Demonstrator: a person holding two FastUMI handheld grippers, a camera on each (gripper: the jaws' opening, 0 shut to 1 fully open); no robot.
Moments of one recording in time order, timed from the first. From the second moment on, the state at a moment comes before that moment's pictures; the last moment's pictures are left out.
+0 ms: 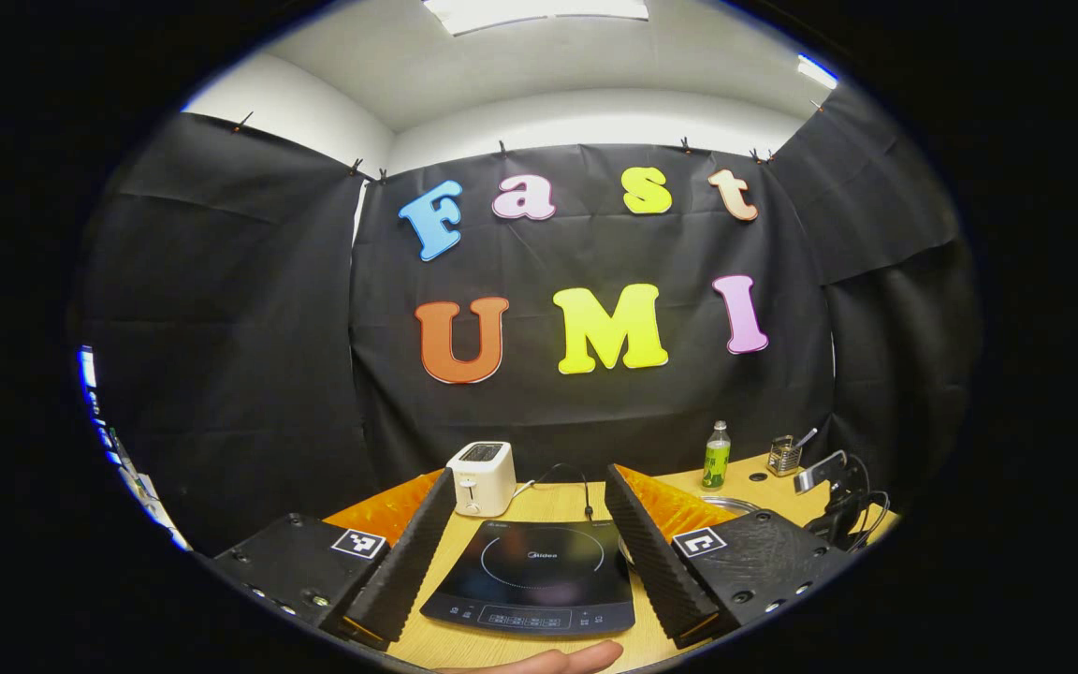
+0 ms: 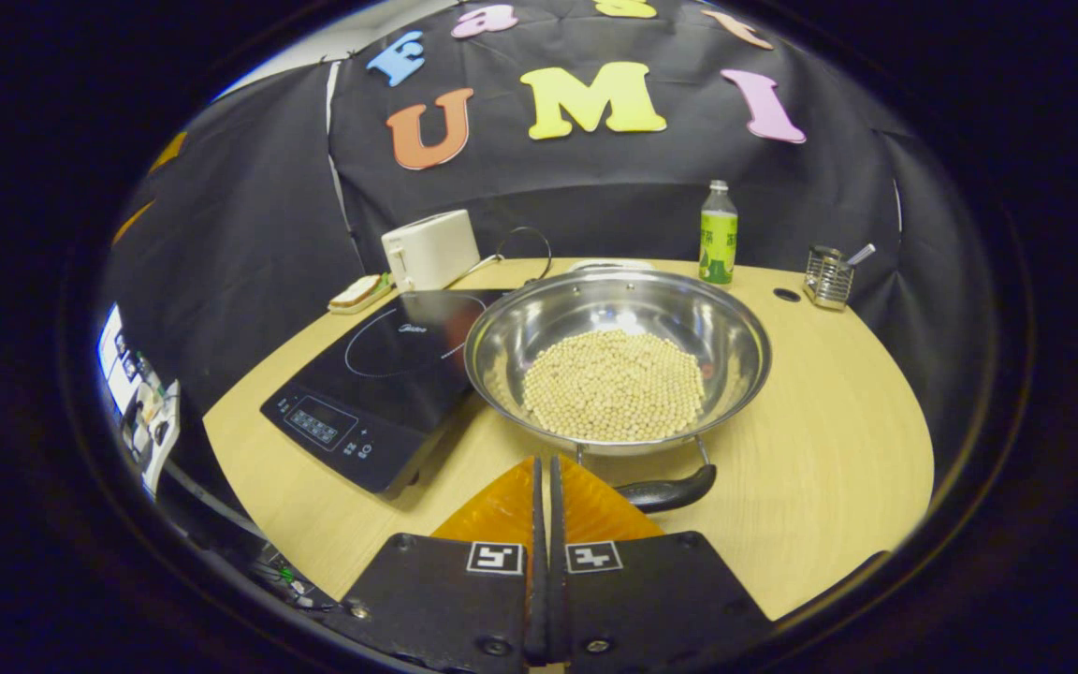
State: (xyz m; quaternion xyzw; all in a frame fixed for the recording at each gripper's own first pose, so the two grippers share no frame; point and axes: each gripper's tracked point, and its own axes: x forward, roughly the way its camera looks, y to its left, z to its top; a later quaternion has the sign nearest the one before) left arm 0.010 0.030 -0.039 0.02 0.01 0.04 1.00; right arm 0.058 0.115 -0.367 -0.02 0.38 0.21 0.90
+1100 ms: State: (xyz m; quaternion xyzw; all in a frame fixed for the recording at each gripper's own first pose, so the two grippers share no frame) left arm 0.031 0.032 -0.036 -0.01 0.00 0.04 1.00; right arm 0.091 0.048 -0.370 -0.05 0.38 0.16 0.91
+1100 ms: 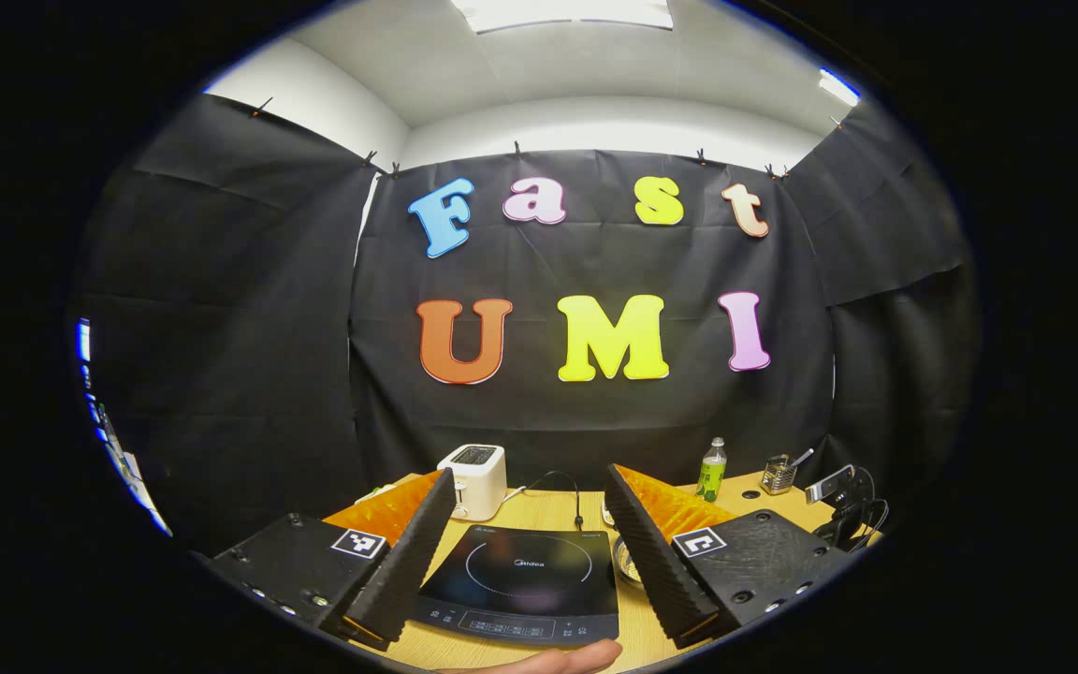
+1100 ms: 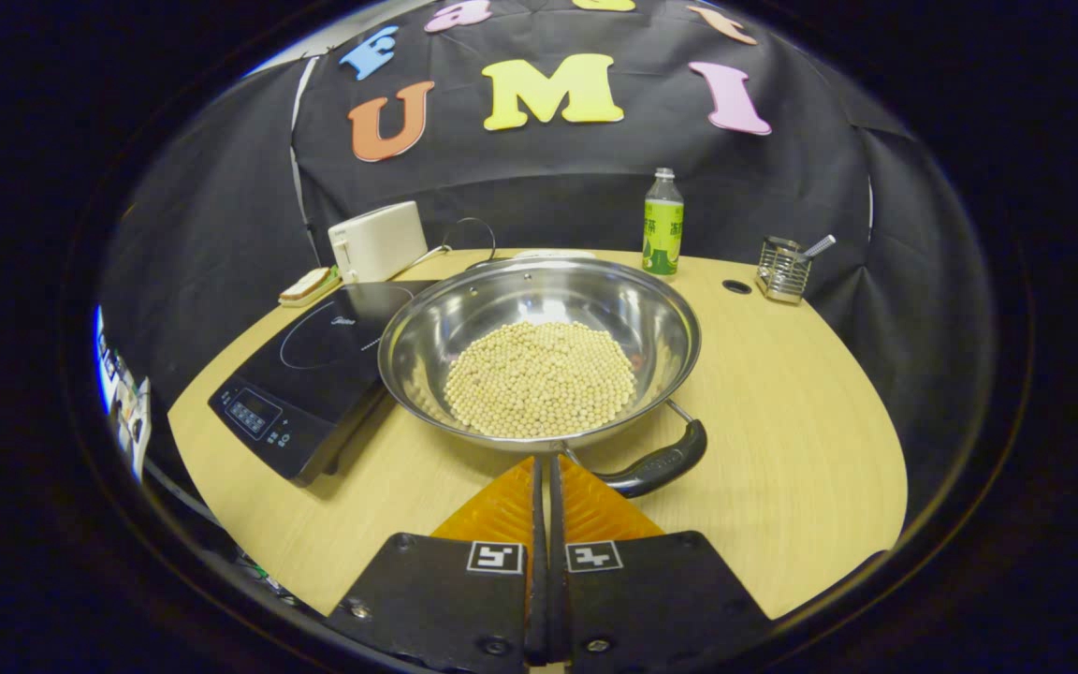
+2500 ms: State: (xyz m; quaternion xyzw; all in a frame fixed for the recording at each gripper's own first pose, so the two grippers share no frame) left arm 0.170 -0.014 -0.070 -0.02 0.05 0.01 1.00; right arm 0.207 -0.043 -0.386 -0.11 0.41 0.09 0.90
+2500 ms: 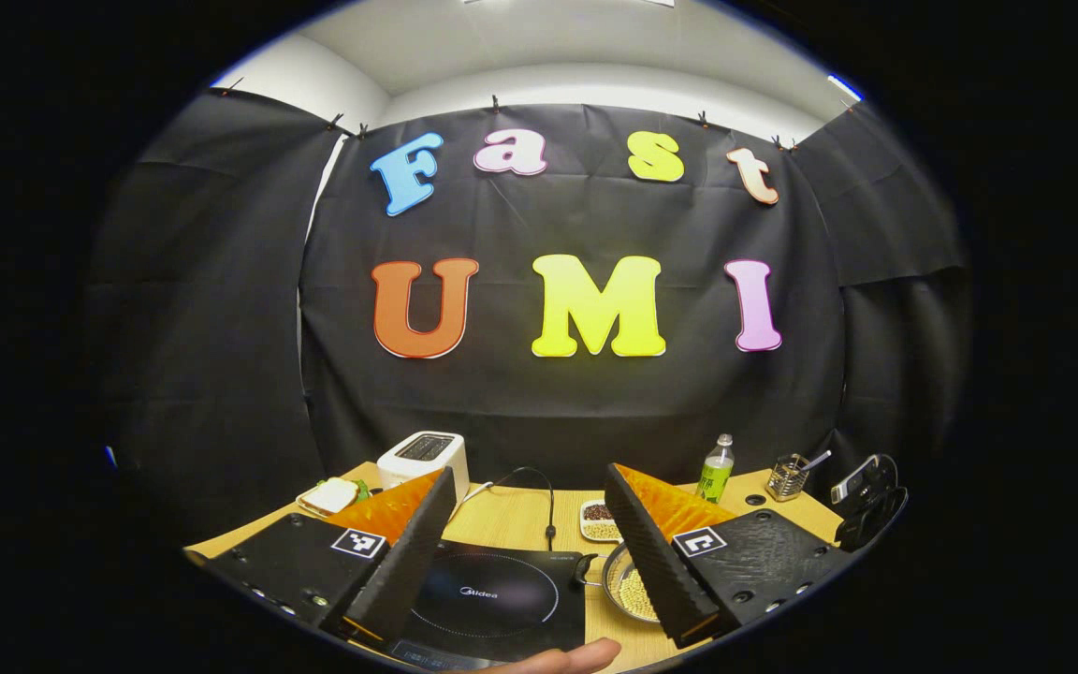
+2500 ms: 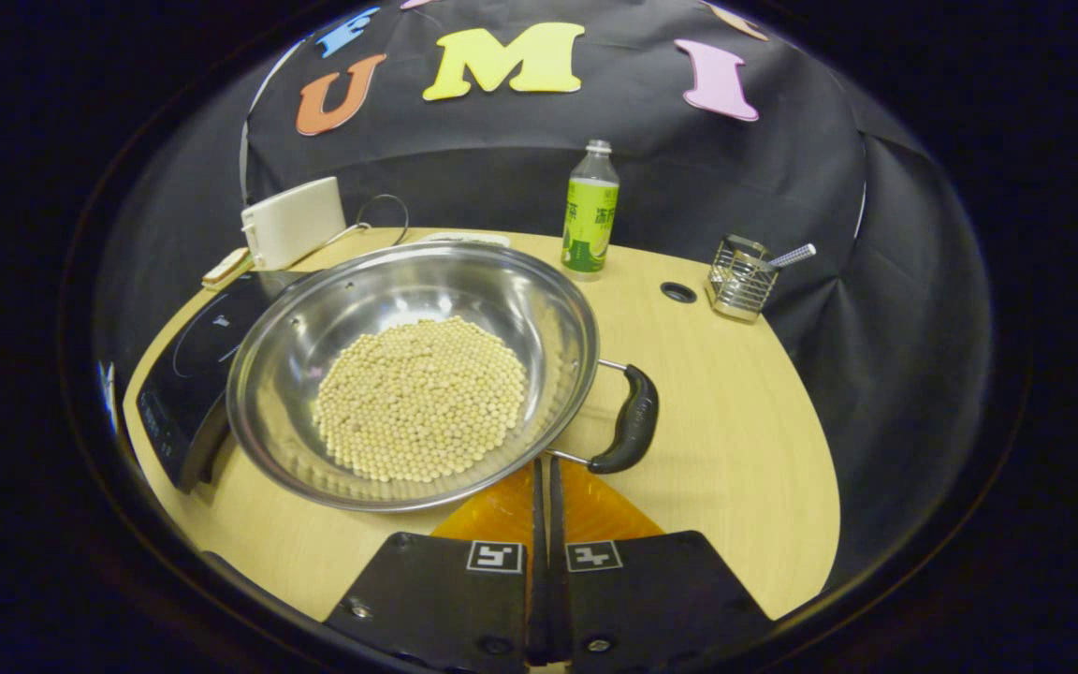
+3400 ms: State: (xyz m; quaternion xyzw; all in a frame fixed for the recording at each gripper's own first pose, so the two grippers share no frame) left arm 0.186 -0.049 -0.116 -0.02 0.12 -0.02 0.99; right arm 0.243 -0.076 -0.321 -0.09 0.32 0.04 0.94
